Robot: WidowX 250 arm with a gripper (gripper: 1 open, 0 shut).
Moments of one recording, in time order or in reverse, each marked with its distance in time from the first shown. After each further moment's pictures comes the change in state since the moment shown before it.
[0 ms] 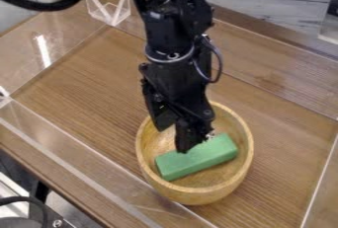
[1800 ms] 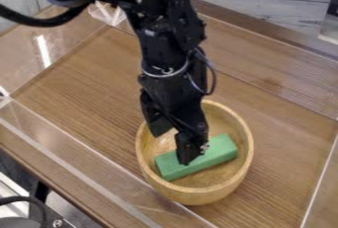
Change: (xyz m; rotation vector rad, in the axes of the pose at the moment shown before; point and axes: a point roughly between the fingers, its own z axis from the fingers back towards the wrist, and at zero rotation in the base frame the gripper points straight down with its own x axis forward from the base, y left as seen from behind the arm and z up) arm -0.002 -0.001 -0.014 -0.006 -0.025 -0.050
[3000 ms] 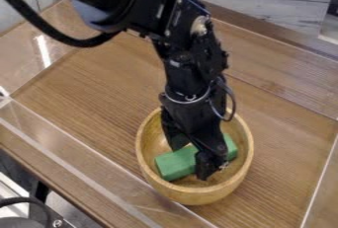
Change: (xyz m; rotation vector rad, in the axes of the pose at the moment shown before) arm 0.013 -0.017 -0.028 0.010 -0.019 -0.052
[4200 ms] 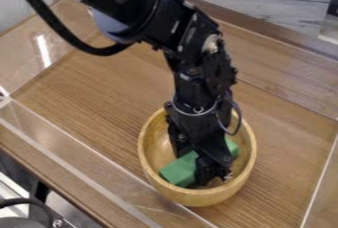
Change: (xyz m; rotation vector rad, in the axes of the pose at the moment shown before) arm 0.000 -0.004 -0.012 0.022 0.031 0.008
